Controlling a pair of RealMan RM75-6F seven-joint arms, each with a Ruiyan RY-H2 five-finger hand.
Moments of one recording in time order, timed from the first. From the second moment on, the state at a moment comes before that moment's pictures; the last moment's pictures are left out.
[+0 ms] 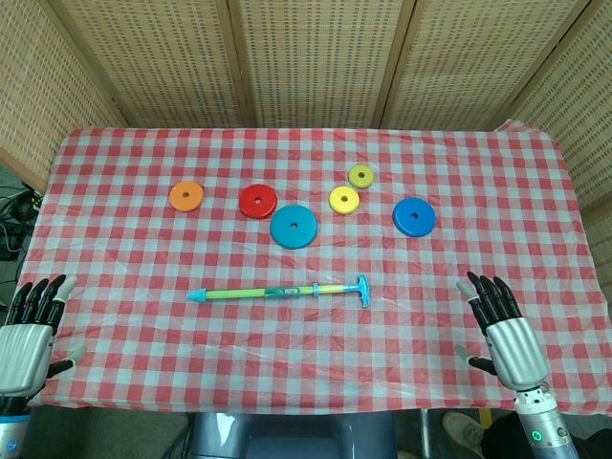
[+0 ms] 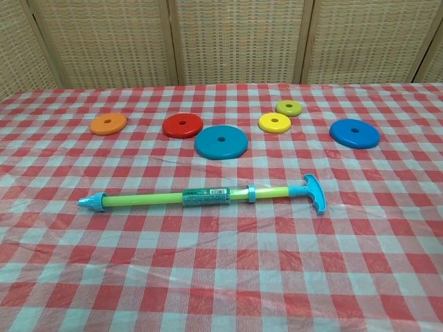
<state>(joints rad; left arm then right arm) -0.02 -1.20 -0.01 -1.70 1.59 1.57 0.27 0.13 -1.30 0.01 -1.52 -1.73 1.59 0.00</state>
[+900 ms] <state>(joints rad) -0.02 -1.21 -0.01 -1.70 1.60 1.58 0.28 0.14 -1.31 0.01 -1.52 -1.72 1.56 0.00</state>
